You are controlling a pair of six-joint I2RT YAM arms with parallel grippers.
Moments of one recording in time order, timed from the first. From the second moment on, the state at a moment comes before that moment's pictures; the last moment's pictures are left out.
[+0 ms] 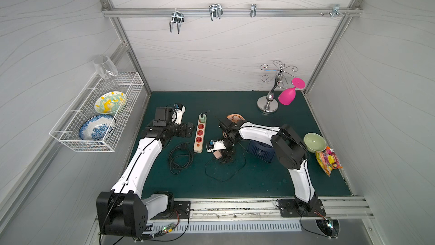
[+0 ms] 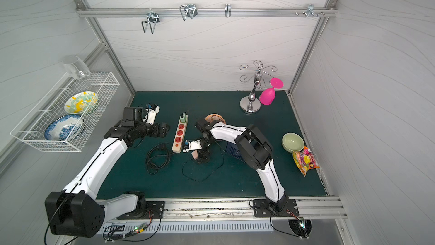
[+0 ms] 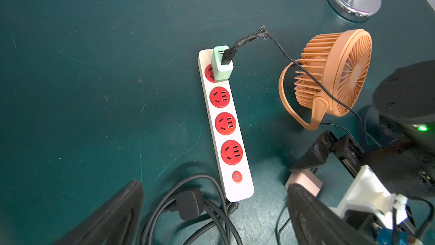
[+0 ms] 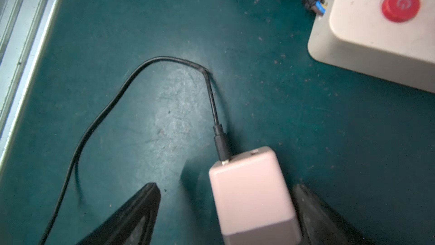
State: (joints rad) left arm -0.05 1.19 0.99 -0.64 0.24 0.06; right arm 0.87 2.11 1.51 -0.72 -0.55 -0.97
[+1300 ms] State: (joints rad) left arm -0.04 1.19 0.99 -0.65 0.26 0.10; right arm 0.90 1.98 1.25 -0.40 -0.37 -0.87
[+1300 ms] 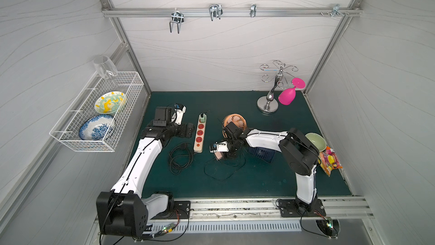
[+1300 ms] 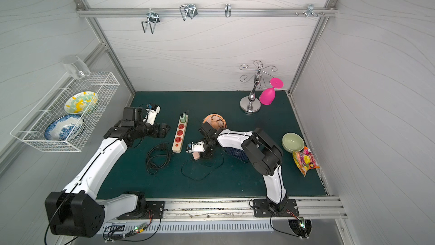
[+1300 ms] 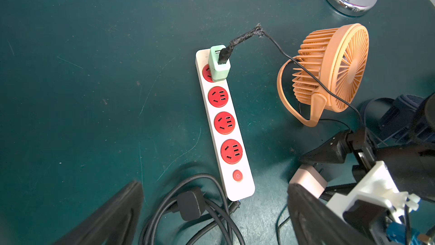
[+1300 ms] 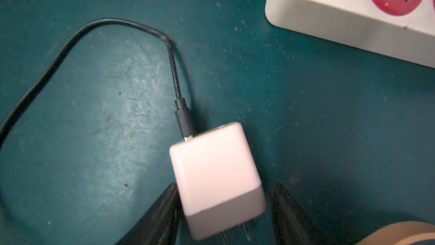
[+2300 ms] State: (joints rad) left arm -0.05 1.19 1.05 -0.74 0.53 0.28; right arm 0.89 1.80 1.20 -0.39 -0.41 -0.78
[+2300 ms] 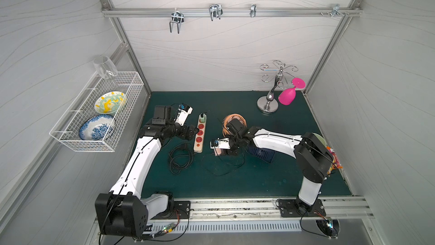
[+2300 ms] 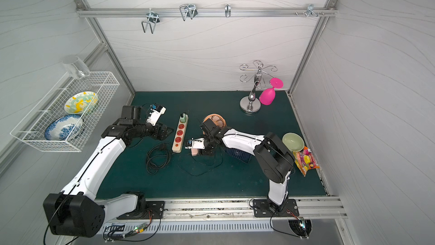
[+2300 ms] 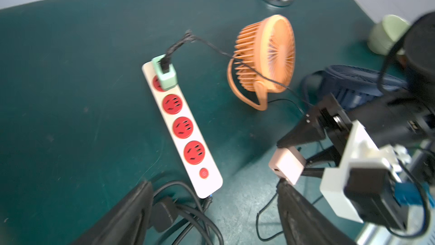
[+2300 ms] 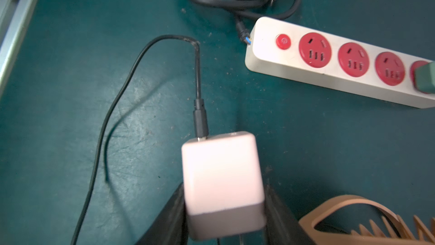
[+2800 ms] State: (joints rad) left arm -0.10 1.25 1.17 -0.91 0.83 0.58; right arm 0.82 1.66 1.12 -0.27 -0.48 -0.58
